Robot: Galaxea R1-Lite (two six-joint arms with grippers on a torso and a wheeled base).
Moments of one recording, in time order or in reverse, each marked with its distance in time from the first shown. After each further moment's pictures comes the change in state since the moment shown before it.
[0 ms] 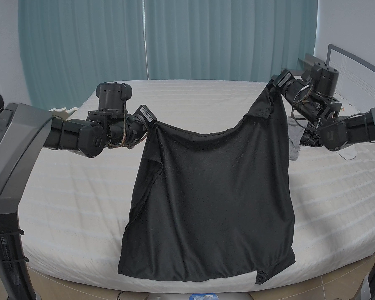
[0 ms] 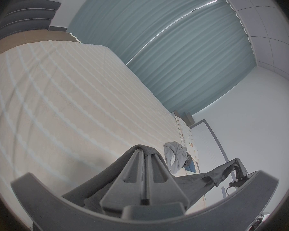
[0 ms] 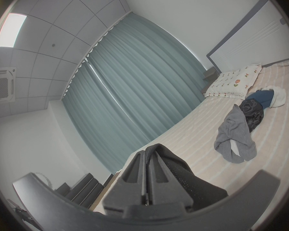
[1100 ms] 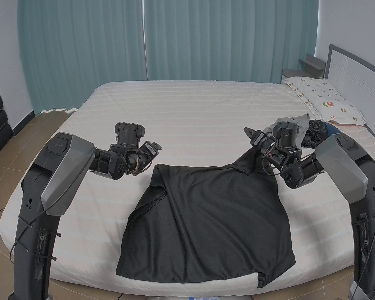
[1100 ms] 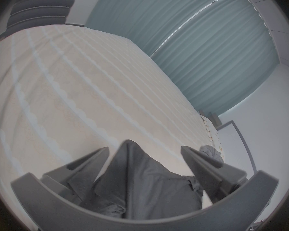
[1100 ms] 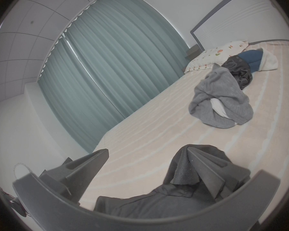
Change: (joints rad) left arm 0.059 0.360 -0.205 0.016 0.101 -0.002; right arm -0.040 0.416 -0.069 -0.078 -0.019 -0.003
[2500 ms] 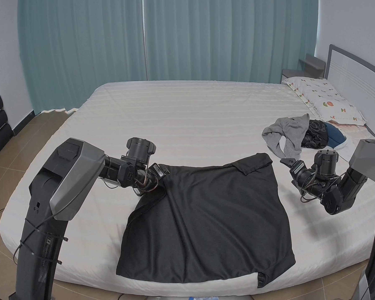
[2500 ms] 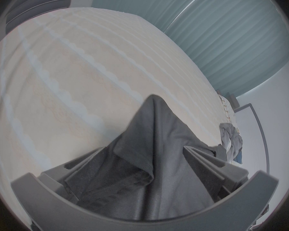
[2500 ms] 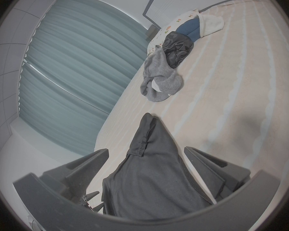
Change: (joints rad) left arm -0.062 0.041 0.003 0.214 -0.043 -0.006; right arm -0.168 -0.245 0.702 -0.228 0.194 0.288
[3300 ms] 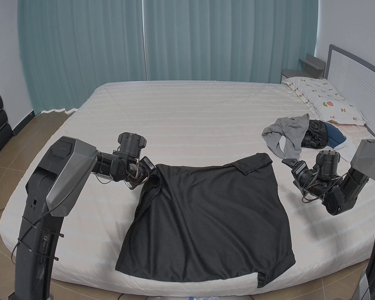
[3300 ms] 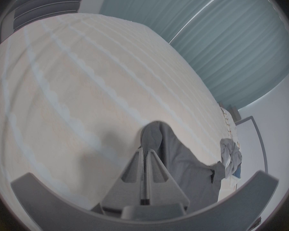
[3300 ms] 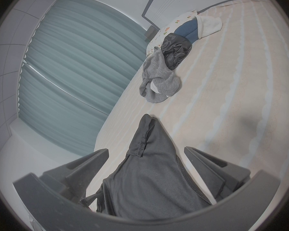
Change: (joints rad) left arm 0.084 -0.012 -0.041 0.002 0.038 -0.016; right arm 0.004 -0.010 0.012 -0.006 -0.004 0.000
